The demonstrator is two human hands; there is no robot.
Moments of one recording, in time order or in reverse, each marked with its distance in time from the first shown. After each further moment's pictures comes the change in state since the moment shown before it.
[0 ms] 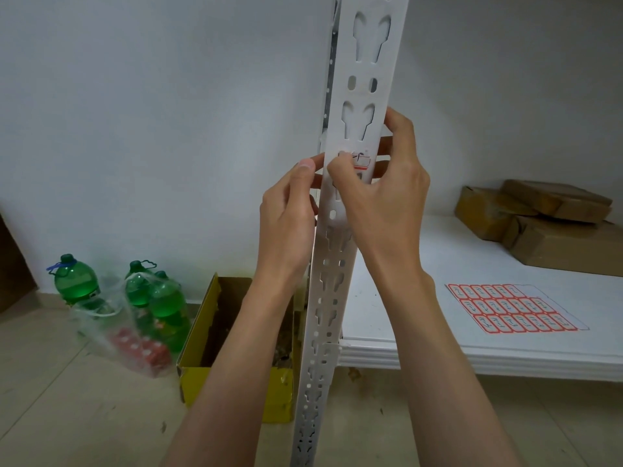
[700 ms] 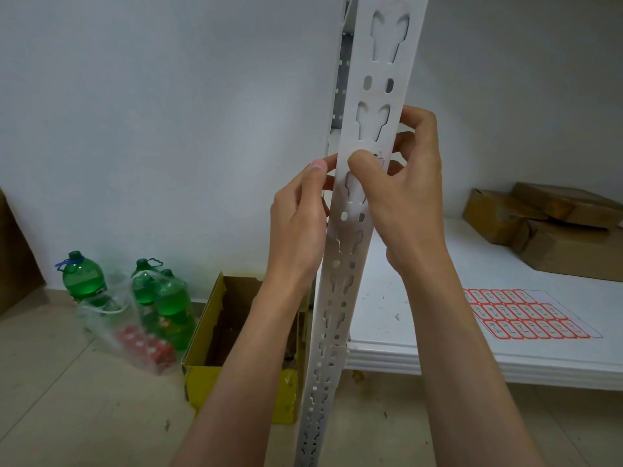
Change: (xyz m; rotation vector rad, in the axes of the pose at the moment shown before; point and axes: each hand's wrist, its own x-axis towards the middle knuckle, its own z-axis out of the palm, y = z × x) left_hand 0.000 0.000 0.000 0.021 0.003 0.009; right_hand 0.008 -0.002 -0.007 0.205 -0.113 0.070
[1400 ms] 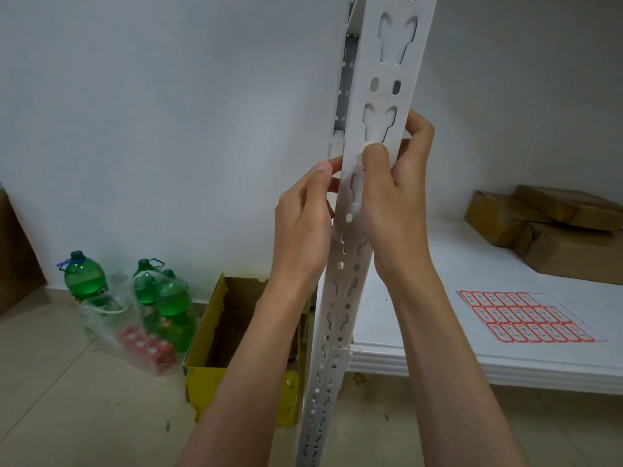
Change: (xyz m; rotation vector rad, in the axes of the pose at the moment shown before) left_hand -0.003 0.005 -0.002 -0.030 -0.028 0.012; right_hand -0.007 -0.006 0.016 0.126 0.002 0.042
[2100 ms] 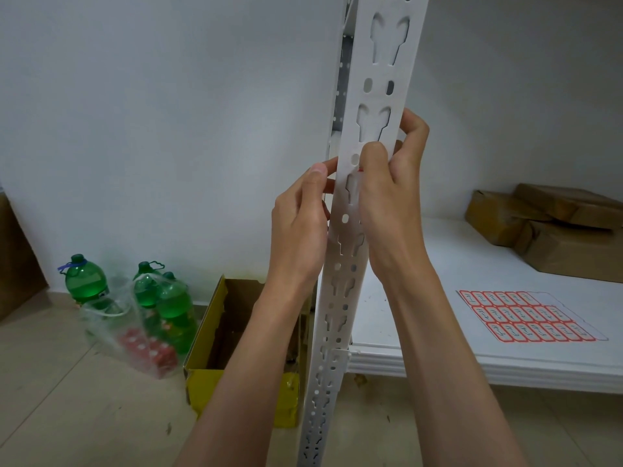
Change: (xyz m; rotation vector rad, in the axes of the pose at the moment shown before) left_hand -0.001 -0.001 0.002 0.001 0.013 0.005; right_hand 0.002 -0.008 0.000 0.043 -0.025 0.070
